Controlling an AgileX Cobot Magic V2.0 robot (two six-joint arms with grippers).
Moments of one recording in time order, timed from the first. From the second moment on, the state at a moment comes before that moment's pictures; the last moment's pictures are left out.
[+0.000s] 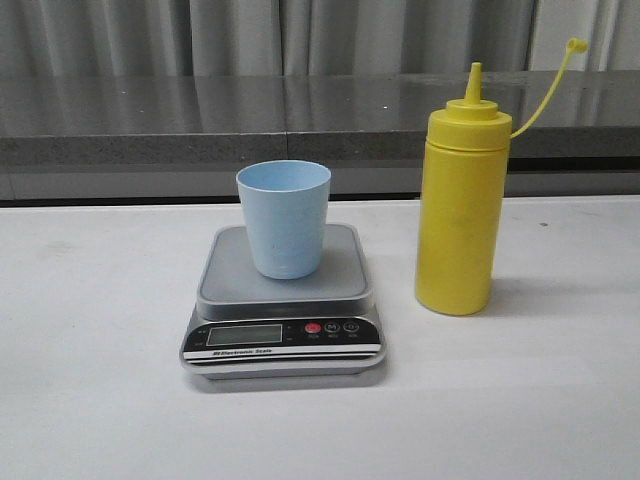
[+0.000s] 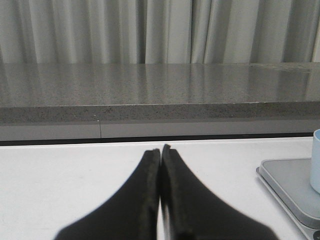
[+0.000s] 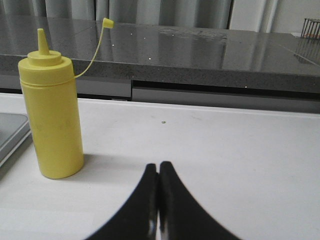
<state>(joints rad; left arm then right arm) -0.06 0.00 0.00 0.06 0.04 -0.09 0.06 -0.01 0.03 -0.03 0.11 0.03</state>
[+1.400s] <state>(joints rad) -0.06 0.00 0.00 0.06 0.04 -0.09 0.06 0.47 -0.45 0.02 0.12 0.04</state>
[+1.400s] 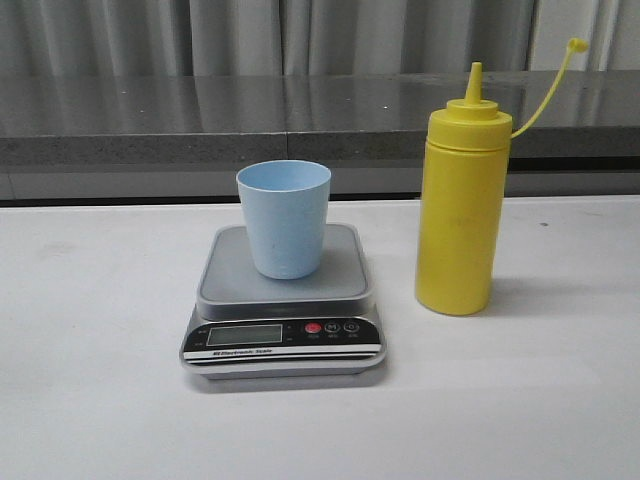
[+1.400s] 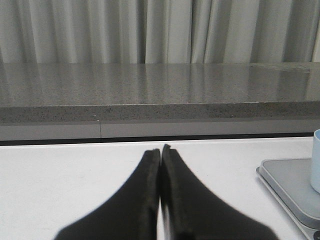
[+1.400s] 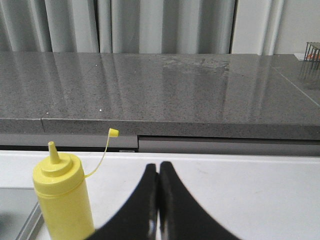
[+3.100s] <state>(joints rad) -0.06 0.00 0.00 0.06 0.04 -0.09 0.26 1.55 -0.28 -0.16 -1.07 0.04</state>
